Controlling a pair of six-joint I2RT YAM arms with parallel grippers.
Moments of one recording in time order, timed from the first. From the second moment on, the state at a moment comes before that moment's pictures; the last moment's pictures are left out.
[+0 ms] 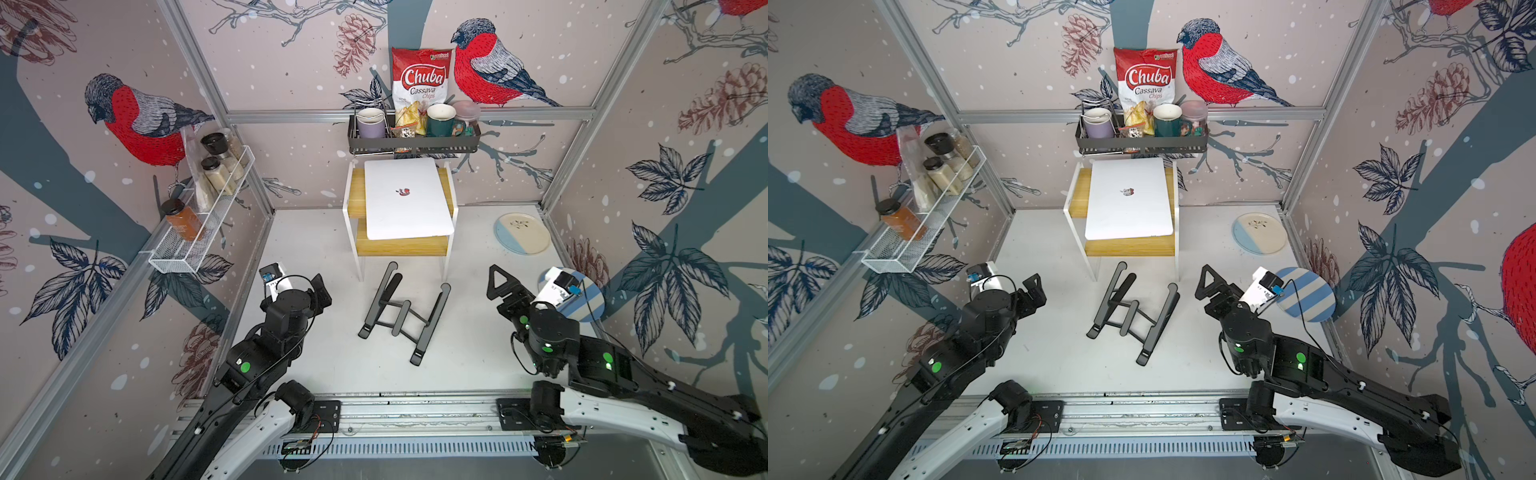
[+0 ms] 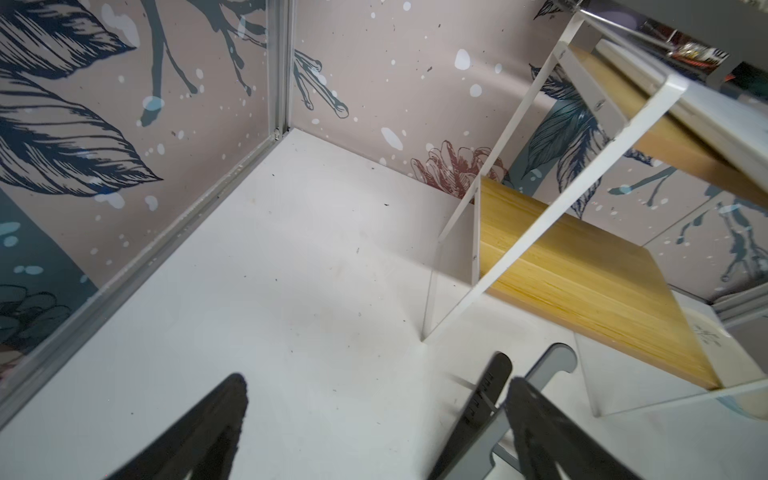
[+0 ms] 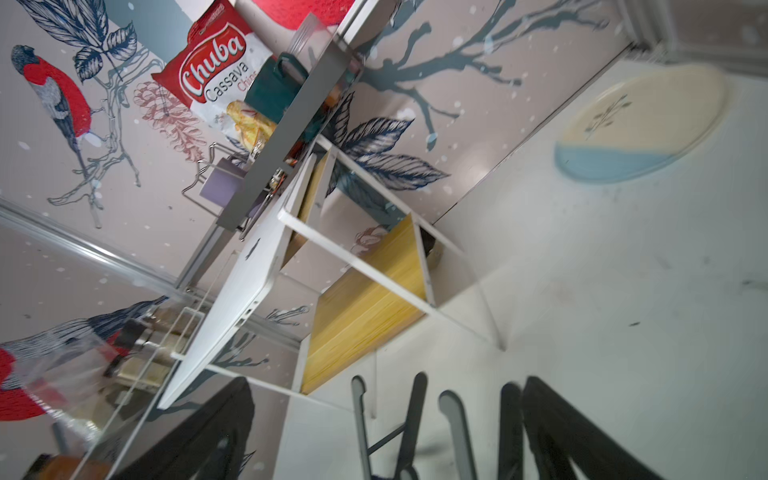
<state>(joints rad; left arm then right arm) -0.57 0.59 0.81 -0.72 -0.65 -0.59 1.23 0.60 0.78 -0.46 1.08 0.99</state>
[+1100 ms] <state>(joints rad) -0.25 1.24 0.46 0.12 -0.89 -0.20 0.15 1.10 0.38 0.32 0.49 0.19</state>
